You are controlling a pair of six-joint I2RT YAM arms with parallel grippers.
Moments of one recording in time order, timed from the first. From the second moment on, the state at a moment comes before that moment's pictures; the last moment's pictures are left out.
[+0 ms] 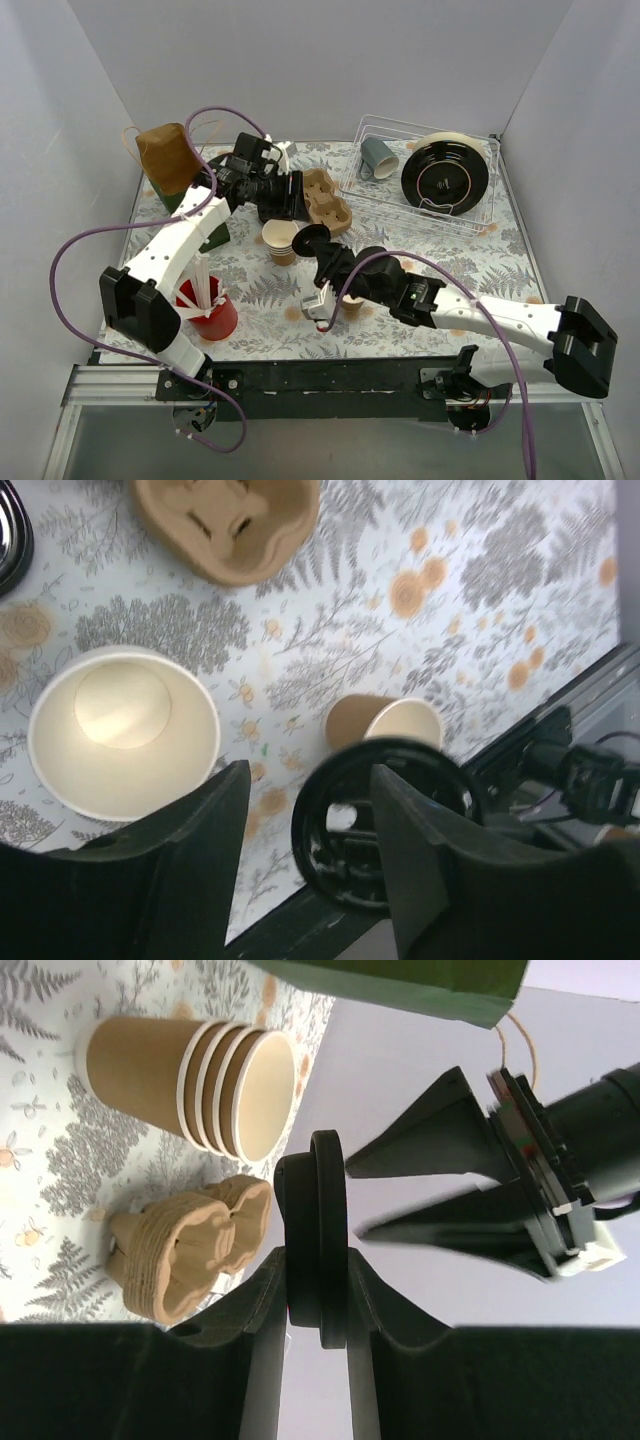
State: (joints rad) left arm -0.46 1.58 1.54 -0.87 0.36 -0.33; right arm 1.11 1.22 0.75 0.15 0.04 -1.57
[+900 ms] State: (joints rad) left arm -0.49 1.16 1.21 -0.45 0.39 -0.33; right arm 1.16 0.68 0.80 -0.31 0.17 0.30
